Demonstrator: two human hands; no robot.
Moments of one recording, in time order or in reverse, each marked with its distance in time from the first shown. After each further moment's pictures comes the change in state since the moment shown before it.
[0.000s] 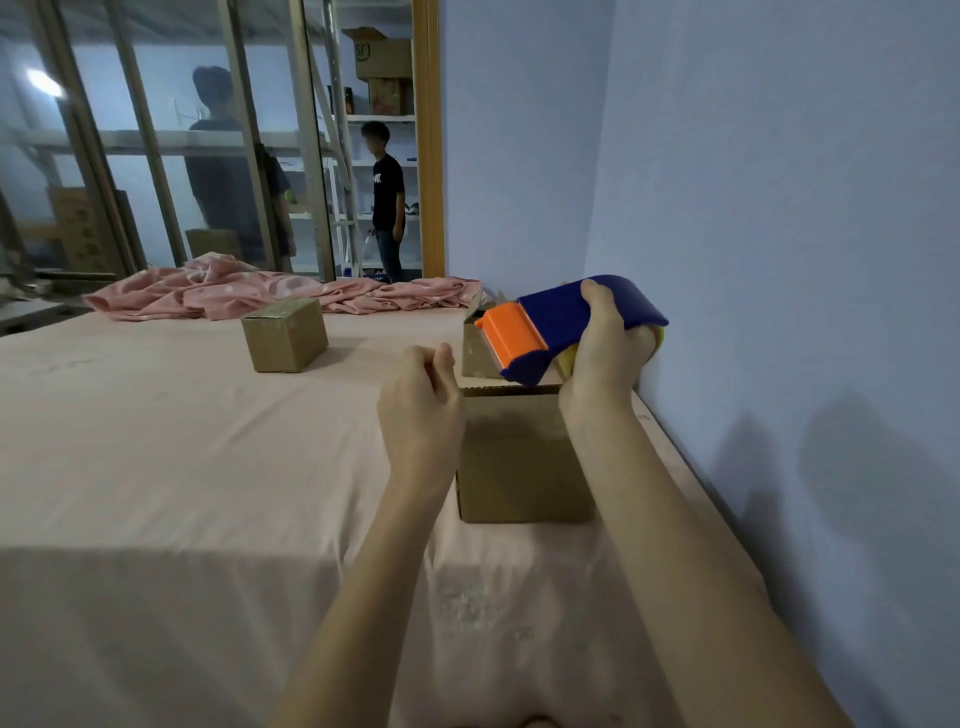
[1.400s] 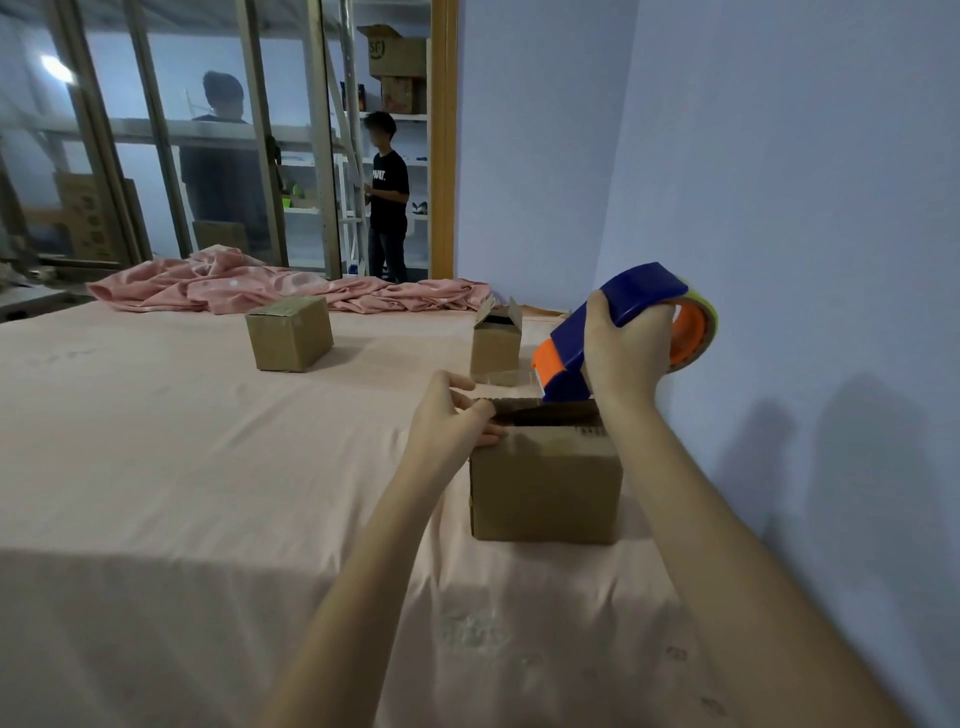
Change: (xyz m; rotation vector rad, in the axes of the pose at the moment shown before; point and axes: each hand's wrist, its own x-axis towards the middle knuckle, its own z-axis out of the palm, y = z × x) left_hand 0.017 -0.036 0.023 -0.434 -0.456 -0.435; right_hand 0.047 0.016 -0.003 -0.787 -0.069 -0.443
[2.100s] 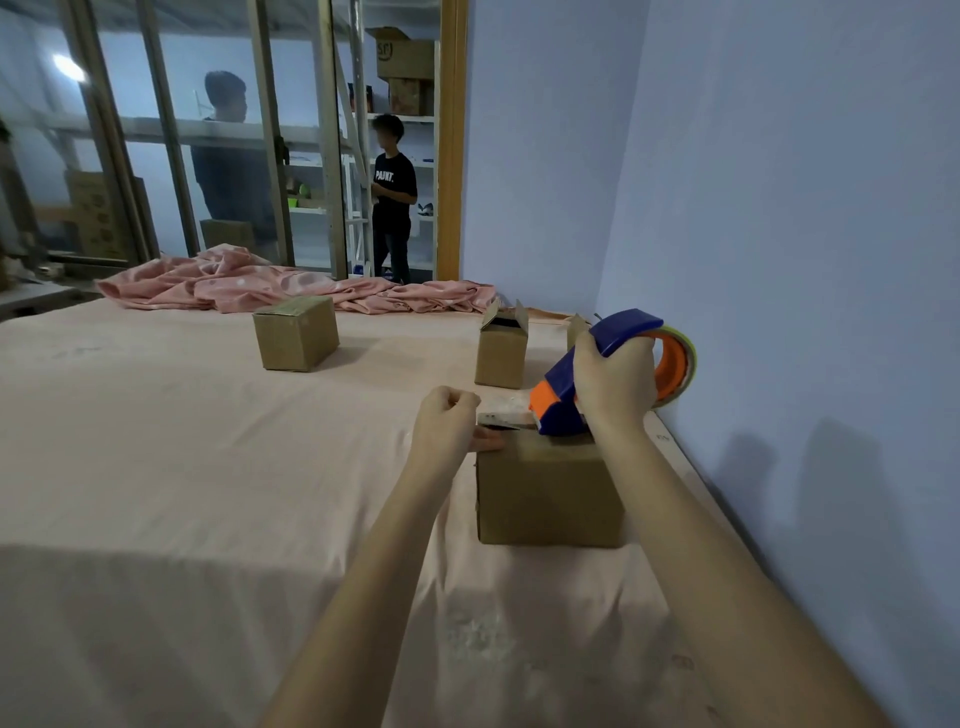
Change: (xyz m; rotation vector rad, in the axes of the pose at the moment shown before) left_hand 0.009 -0.001 -0.001 -0.056 0.064 -0.165; right_hand -0.005 0.030 0.015 -0.234 -0.055 0.103
